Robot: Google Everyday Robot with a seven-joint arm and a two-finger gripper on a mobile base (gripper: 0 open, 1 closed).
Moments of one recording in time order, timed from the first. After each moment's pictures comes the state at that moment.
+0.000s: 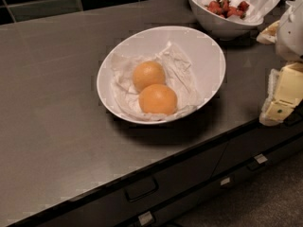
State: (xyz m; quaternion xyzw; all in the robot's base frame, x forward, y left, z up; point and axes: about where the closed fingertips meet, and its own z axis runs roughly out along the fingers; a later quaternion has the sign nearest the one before) arm 0.438 -0.217 0.976 -0.60 0.78 -0.03 0.16
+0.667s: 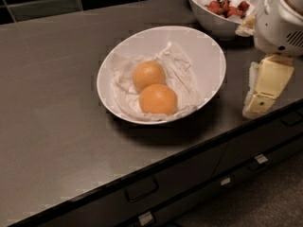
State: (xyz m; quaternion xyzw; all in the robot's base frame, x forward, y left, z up) arm 0.448 -0.183 0.984 -0.64 0.75 -0.03 0.17
